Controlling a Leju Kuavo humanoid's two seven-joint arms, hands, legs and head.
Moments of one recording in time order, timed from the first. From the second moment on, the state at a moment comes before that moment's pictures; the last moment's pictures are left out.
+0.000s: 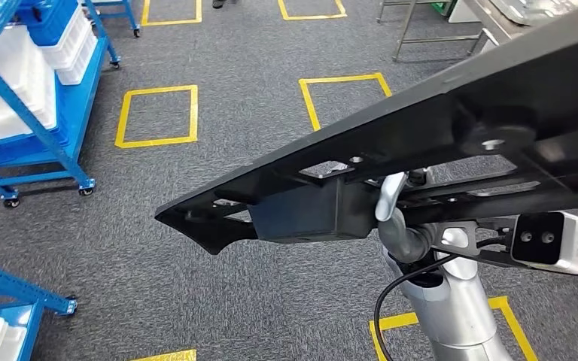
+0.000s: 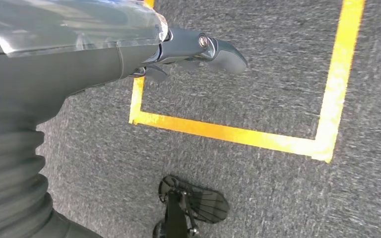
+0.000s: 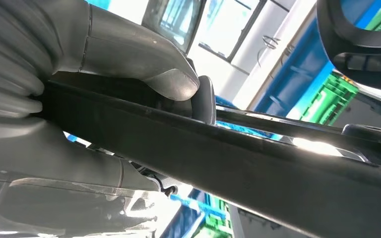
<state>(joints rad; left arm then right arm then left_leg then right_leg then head) -0.10 -0.09 1.18 -0.21 -0.84 0.03 -0.21 -0.46 -0.08 0.30 -1.81 -0.48 0.64 -0.49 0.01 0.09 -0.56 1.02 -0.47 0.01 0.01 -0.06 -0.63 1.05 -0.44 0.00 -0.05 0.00</state>
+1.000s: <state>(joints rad) -0.09 -0.08 1.19 -0.21 -0.85 0.02 -0.22 -0.42 -0.06 0.29 -1.79 -0.47 0.68 -0.51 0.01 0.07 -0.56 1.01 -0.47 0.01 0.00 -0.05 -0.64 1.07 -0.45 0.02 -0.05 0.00</state>
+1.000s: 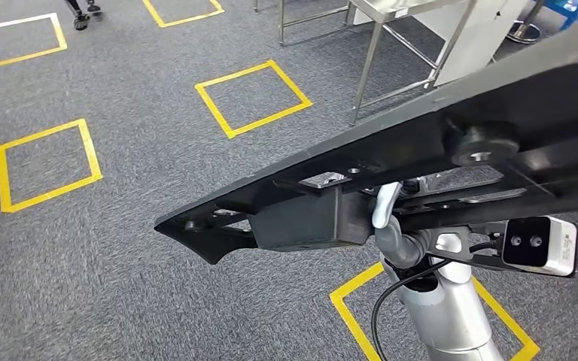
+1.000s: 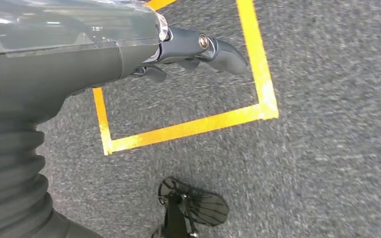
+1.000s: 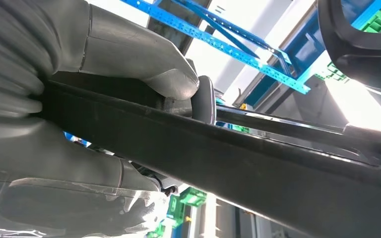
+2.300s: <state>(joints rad) -0.10 -0.11 1.18 -0.21 -0.86 0.00 -0.23 -0.47 0.01 0.38 -1.69 -0.42 0.57 -0.52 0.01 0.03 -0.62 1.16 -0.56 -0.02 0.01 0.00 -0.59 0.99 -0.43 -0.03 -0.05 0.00</state>
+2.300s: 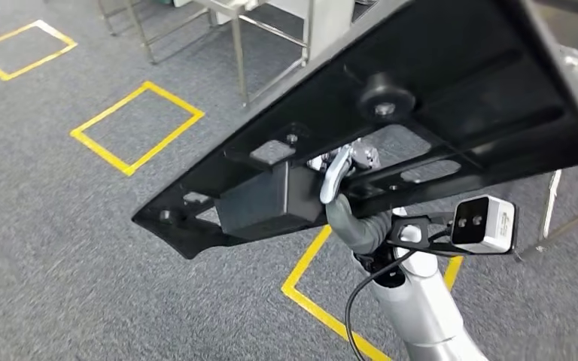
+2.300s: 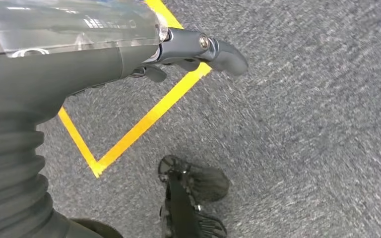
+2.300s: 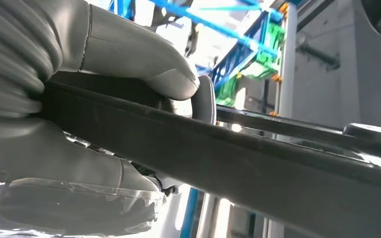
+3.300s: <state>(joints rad) -0.10 -0.11 1.19 -0.21 -0.85 -0.03 -0.24 -0.49 0.01 0.39 -1.66 -0.45 0.59 -0.51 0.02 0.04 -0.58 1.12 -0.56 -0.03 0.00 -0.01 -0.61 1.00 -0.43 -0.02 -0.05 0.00</state>
